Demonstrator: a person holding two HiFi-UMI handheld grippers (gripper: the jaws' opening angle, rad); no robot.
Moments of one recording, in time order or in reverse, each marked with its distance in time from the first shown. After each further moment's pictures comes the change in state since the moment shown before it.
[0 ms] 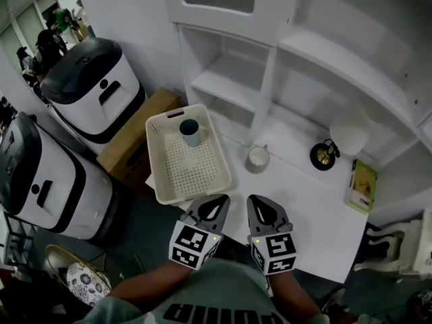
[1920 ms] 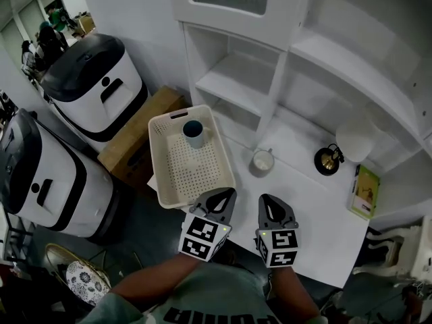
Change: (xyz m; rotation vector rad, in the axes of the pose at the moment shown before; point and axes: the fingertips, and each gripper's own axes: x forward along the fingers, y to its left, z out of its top) left arm 0.034 0.022 0.000 -0.001 0.028 0.024; right arm 0.025 -0.042 -0.029 0.000 0.082 -0.125
